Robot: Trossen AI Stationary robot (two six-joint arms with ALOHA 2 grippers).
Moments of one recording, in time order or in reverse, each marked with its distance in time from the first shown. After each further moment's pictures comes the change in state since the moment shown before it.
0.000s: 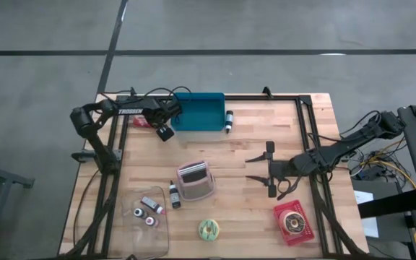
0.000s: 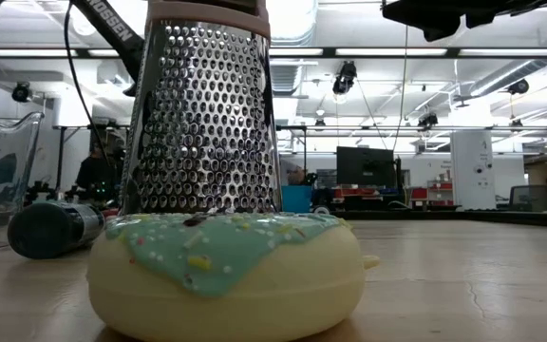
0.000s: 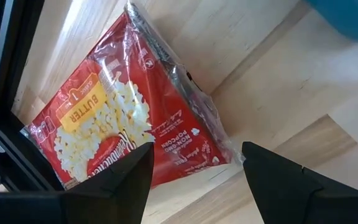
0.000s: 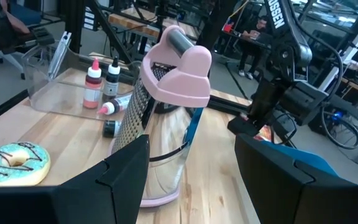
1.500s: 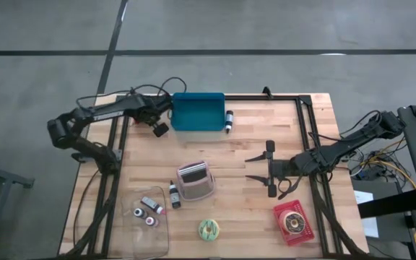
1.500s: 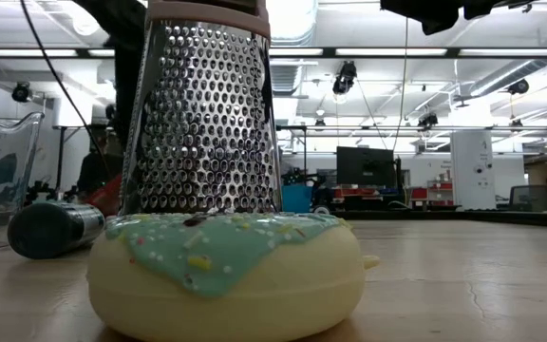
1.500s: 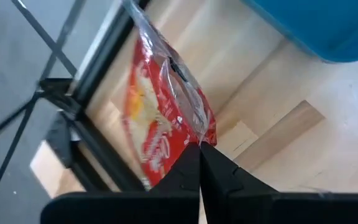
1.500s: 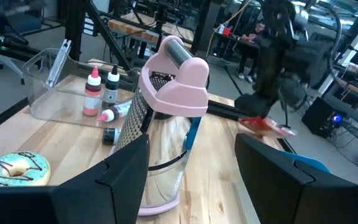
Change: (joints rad) left arm -0.050 -0.270 0.036 -0.137 -0.072 0.010; right arm 0.000 0.000 0.025 -0.007 -0.001 0.000
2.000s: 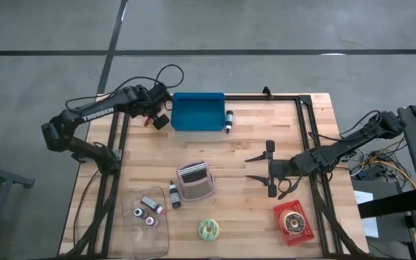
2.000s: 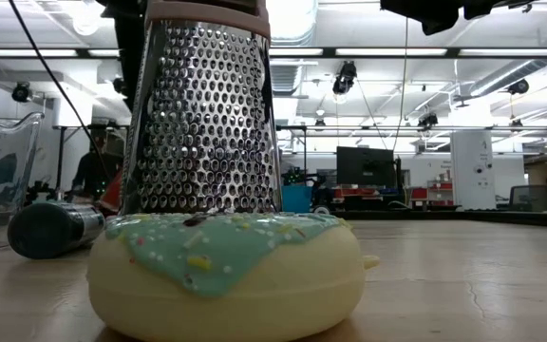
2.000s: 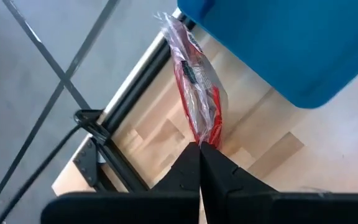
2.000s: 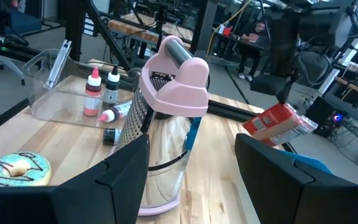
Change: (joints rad) left arm -0.005 -0.069 0.152 -0.065 -0.009 0.043; right arm 0.000 0.000 0.000 0.000 -0.001 0.004
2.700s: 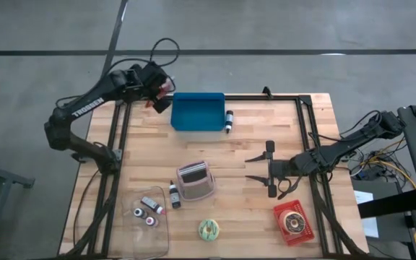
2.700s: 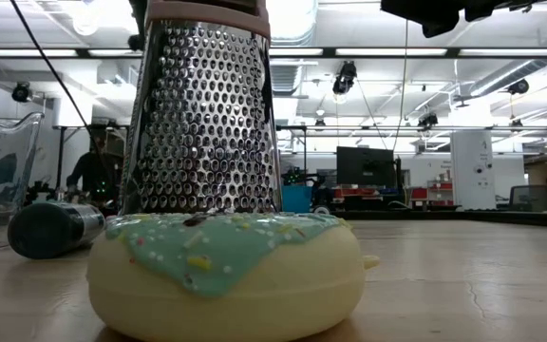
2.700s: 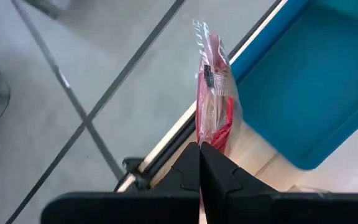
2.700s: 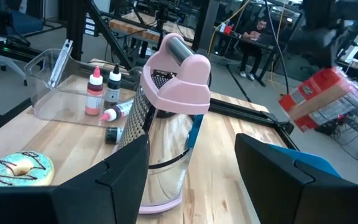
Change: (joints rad) left arm 0.003 0.032 0.354 -0.094 -0.051 0.087; right arm 0.000 0.000 -0.006 0.000 -0.004 0.016
